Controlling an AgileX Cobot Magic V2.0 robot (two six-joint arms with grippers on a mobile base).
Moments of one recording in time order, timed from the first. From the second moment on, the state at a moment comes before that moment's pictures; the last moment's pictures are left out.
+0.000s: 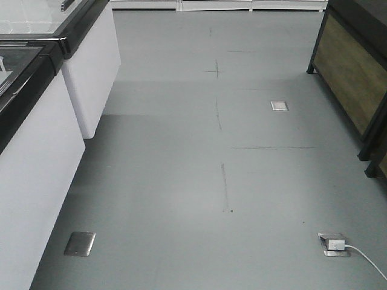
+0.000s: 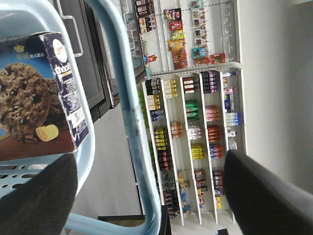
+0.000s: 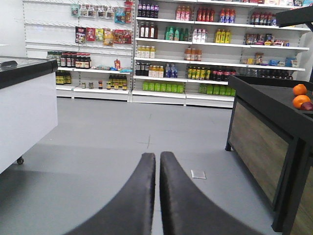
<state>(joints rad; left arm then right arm) 1.10 1.72 -1.39 -1.62 0.97 0.34 0.00 -0.01 0.03 -0.08 0.02 0.01</state>
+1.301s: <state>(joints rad) 1.03 1.90 -1.52 -1.68 0.97 0.30 0.00 -0.01 0.03 -0.08 0.02 0.01</state>
